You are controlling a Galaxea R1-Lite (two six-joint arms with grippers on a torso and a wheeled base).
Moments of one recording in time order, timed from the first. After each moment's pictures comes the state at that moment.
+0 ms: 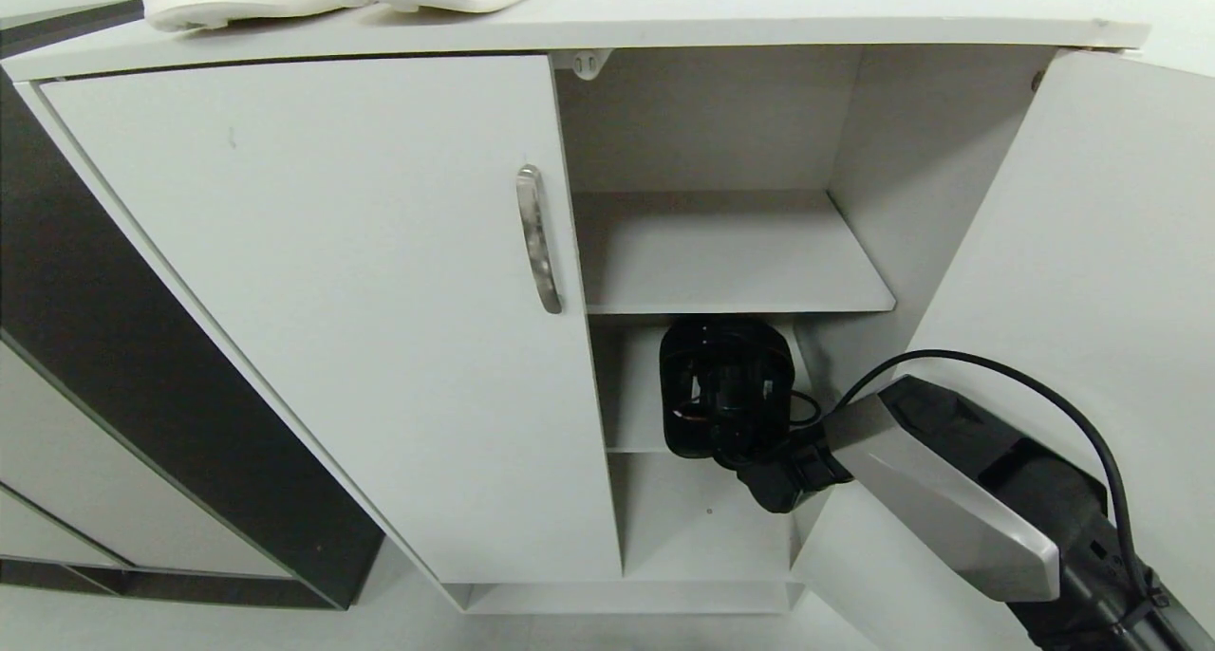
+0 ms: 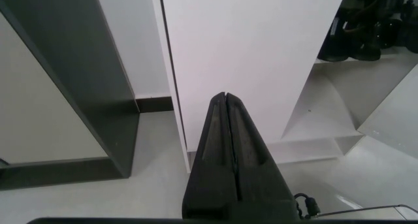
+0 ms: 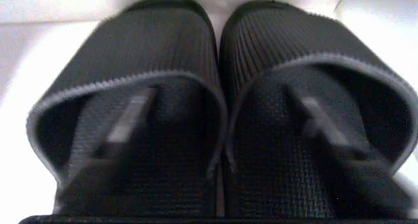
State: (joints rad) left arm 0.00 0.00 0.00 0.00 -0.06 0.02; right arm 0.60 2.63 -1.70 -0.81 -0.69 0.13
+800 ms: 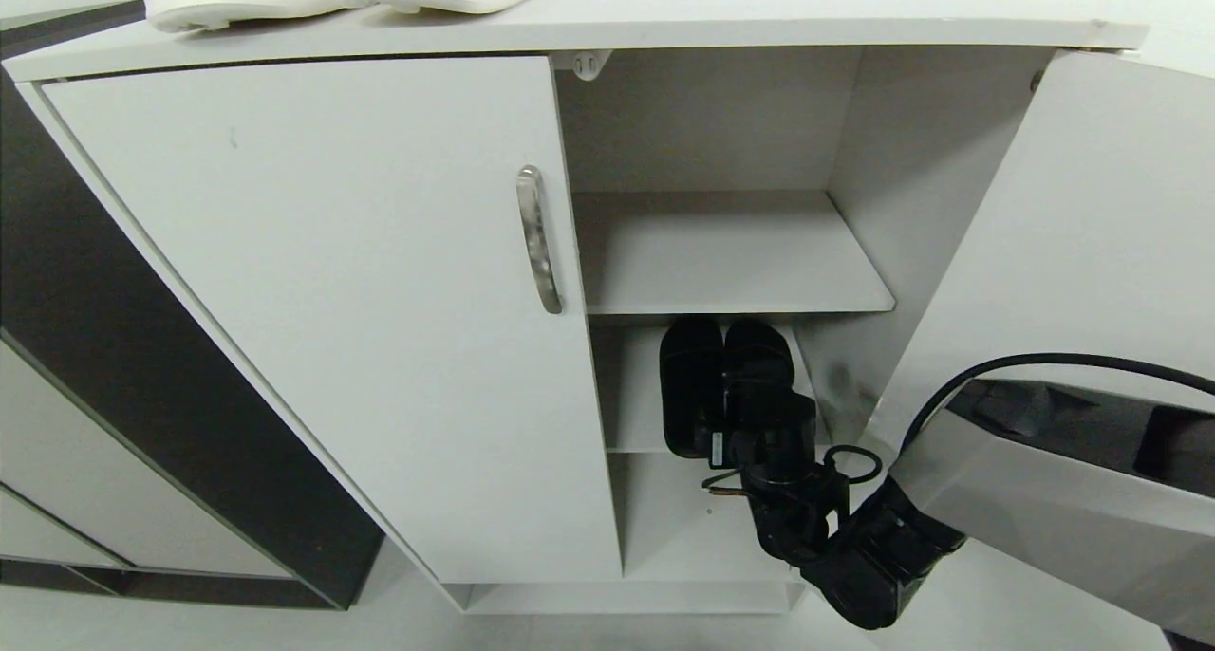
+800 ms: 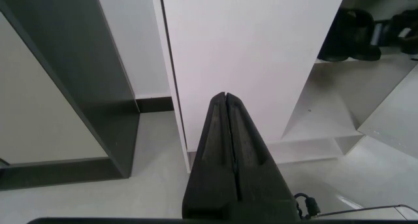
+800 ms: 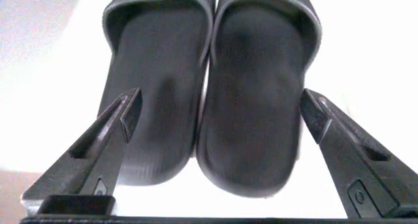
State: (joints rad) left arm 0.00 0.00 0.00 0.00 -0.06 0.03; right arm 0.72 2.30 -1.00 -1.13 -0.69 0.11
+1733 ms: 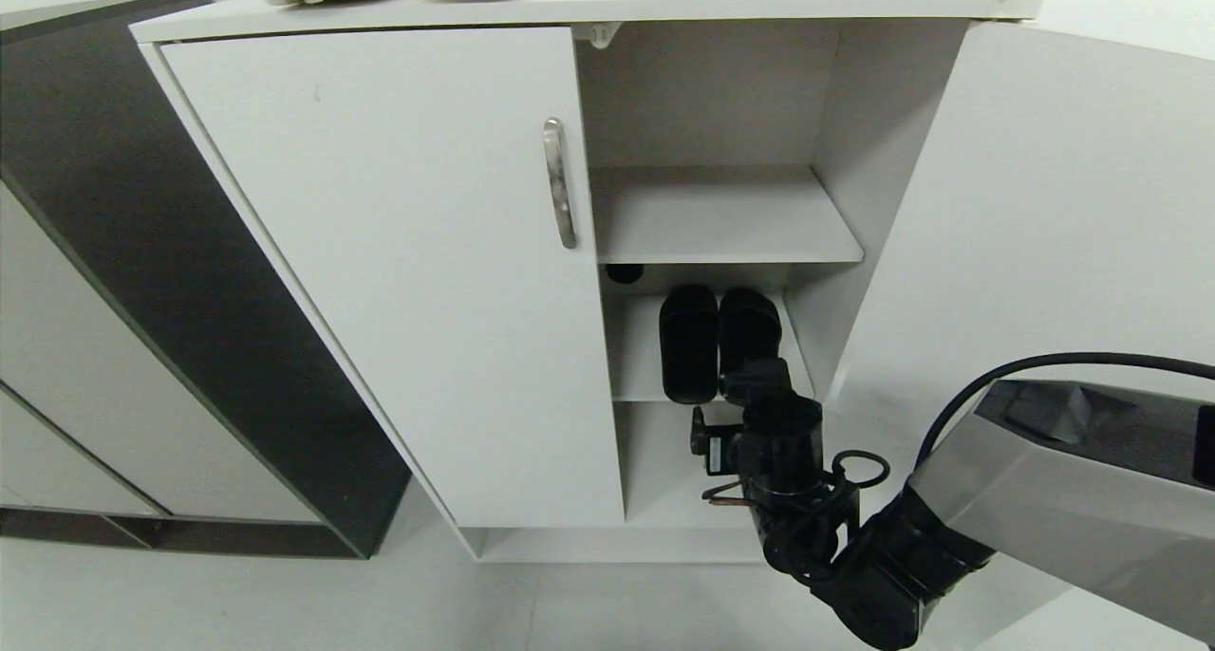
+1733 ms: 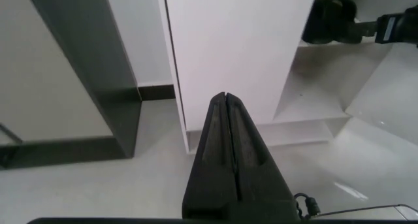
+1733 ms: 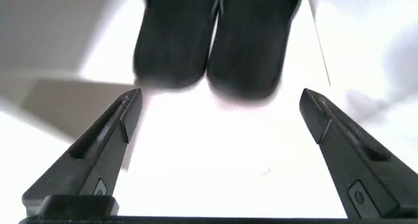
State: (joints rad) left arm 0.00 0.00 0.00 0.00 -0.06 0.03; right arm 0.76 2.25 -0.95 -1.14 -0.70 0.11
